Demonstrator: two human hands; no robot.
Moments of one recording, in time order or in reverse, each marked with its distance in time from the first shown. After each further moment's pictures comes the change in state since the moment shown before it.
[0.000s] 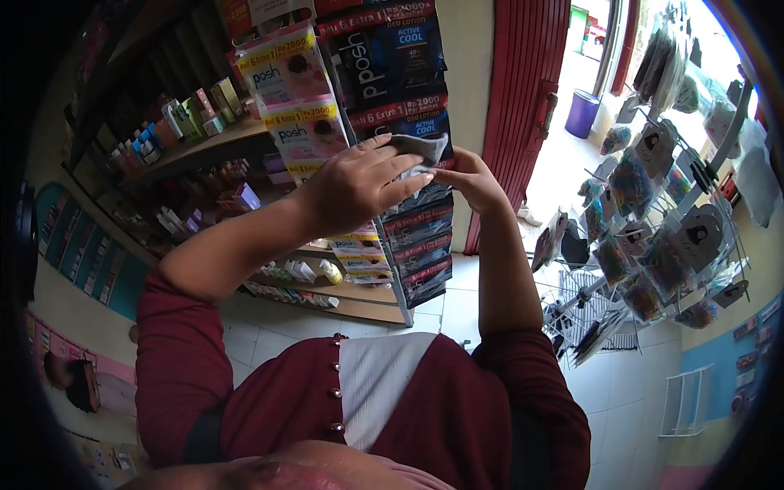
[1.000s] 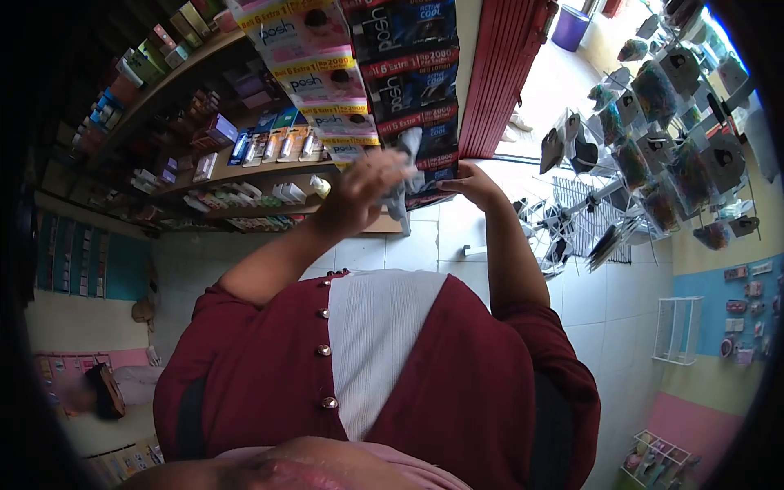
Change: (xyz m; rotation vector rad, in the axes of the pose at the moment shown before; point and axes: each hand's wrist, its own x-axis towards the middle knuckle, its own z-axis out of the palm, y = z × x) left_hand -0.118 0.114 0.066 -0.521 0.221 -0.354; right_hand -0.139 0.134 0.024 -0.018 0.191 0.608
